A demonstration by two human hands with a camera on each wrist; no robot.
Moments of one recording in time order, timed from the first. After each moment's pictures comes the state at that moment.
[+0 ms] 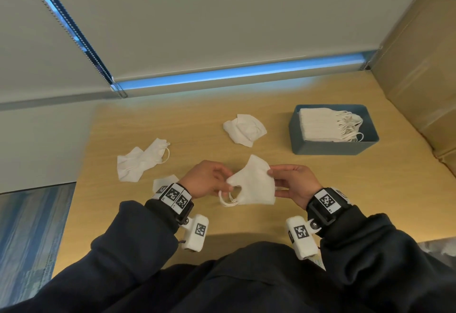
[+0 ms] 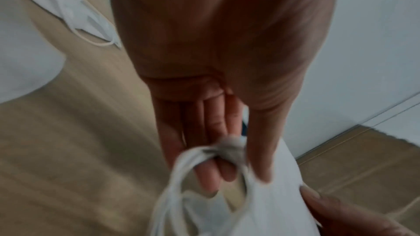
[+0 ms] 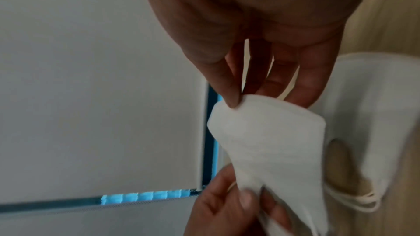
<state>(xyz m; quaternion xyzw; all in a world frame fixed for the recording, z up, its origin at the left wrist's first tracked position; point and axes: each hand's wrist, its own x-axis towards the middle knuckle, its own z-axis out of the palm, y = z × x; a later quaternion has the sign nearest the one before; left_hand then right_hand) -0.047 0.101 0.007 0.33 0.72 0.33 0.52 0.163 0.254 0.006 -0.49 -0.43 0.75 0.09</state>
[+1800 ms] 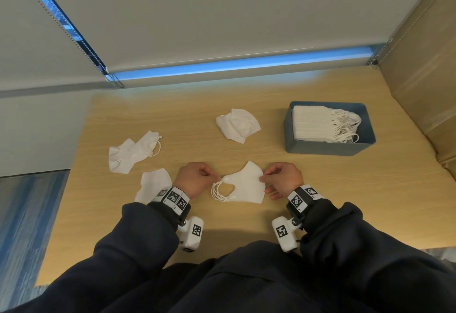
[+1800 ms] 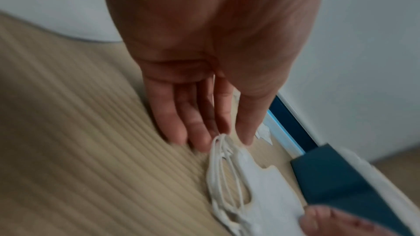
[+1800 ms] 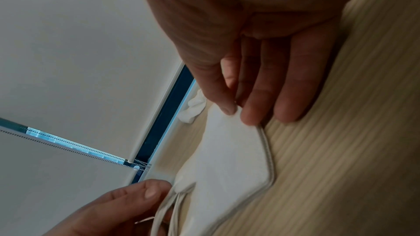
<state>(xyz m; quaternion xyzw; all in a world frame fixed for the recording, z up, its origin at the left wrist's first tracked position) -0.031 0.108 -0.033 0.24 0.85 0.30 0.37 0.164 0.286 -0.041 -0.55 -0.60 0.59 -0.01</state>
